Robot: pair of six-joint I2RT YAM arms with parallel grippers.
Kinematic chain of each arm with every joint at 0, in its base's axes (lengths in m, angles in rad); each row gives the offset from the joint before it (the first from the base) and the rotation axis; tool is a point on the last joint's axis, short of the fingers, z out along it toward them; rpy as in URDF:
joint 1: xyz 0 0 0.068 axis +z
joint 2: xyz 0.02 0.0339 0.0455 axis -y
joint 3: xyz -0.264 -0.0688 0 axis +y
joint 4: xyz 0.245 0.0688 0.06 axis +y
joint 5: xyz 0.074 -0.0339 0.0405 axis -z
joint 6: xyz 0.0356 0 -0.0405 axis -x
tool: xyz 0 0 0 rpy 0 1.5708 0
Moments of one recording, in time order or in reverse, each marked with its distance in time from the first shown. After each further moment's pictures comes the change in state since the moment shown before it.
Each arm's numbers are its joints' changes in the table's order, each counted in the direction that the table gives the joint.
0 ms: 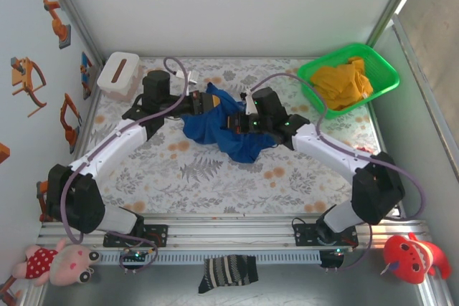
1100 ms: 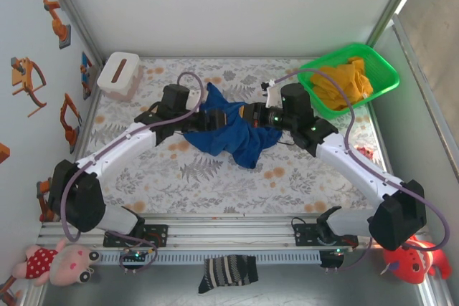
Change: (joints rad) left arm -0.159 -0.018 0.020 0.267 -0.341 -0.063; right arm -0.102 0.195 0.065 -0.069 -0.134 -0.021
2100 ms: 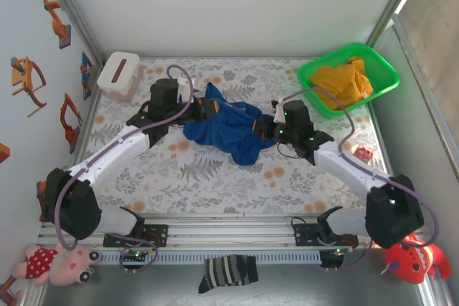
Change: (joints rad) left arm 0.056 0.074 0.039 -0.248 0.109 0.053; right arm -0.082 -0.053 0.252 -0.098 0.084 -0.079
